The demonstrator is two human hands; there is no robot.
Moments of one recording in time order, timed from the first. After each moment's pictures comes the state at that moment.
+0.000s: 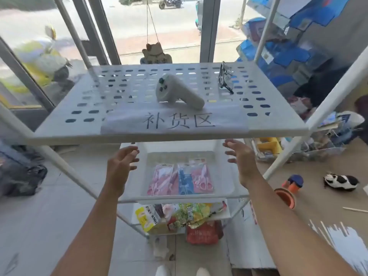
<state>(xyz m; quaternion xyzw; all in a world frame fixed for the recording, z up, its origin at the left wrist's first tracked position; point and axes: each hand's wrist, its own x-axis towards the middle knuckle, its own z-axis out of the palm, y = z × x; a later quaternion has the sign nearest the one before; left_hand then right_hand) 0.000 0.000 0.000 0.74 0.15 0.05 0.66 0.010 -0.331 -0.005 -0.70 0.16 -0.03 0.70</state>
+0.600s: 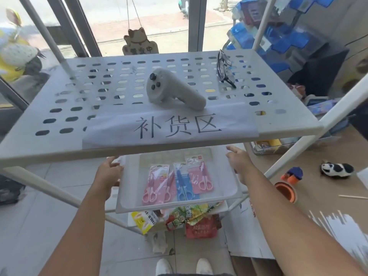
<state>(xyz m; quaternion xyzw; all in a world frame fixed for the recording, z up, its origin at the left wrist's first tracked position) 0.056 0.035 -0.041 0.78 0.25 -0.10 0.57 0.048 -0.343 -0.058 -0.75 0.30 0.09 0.59</state>
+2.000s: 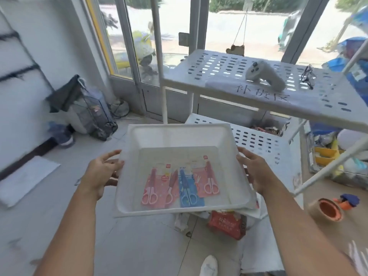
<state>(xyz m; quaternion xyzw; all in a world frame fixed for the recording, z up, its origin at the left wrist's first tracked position) -0.287 0.142 0.024 0.66 0.36 0.11 0.65 -0.110 -0.231 -0.001 -0.73 0.06 0.22 0.64</state>
